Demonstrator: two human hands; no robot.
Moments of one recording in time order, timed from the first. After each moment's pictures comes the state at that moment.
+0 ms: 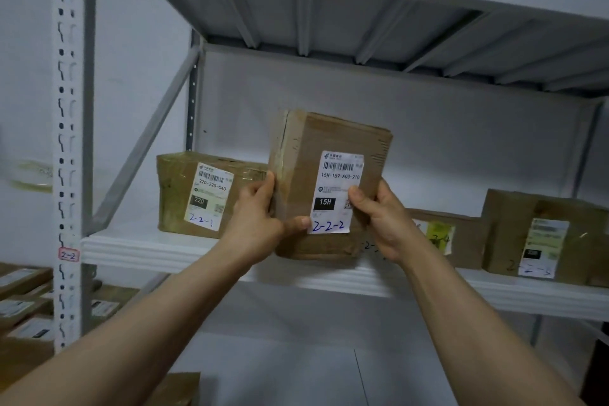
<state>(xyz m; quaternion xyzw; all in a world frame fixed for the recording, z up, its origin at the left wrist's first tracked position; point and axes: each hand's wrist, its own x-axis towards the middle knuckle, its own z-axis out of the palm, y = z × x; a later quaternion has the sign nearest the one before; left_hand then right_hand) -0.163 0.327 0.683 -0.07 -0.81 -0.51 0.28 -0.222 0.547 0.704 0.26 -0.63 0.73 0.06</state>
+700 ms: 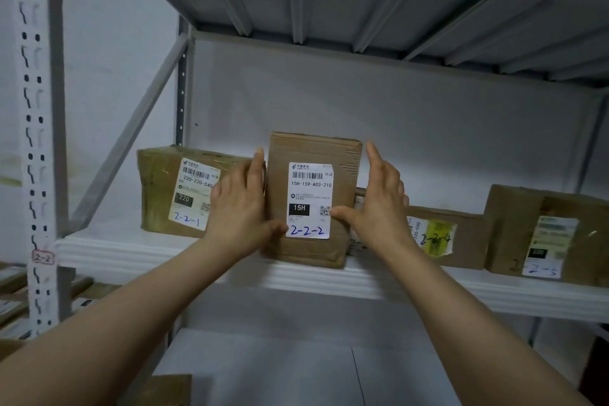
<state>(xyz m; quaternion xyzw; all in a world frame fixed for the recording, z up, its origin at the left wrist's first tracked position) -0.215 0.317 0.677 -0.03 -0.88 -0.13 0.45 -0.242 0.546 0.701 0.16 -0.86 0.29 0.39</state>
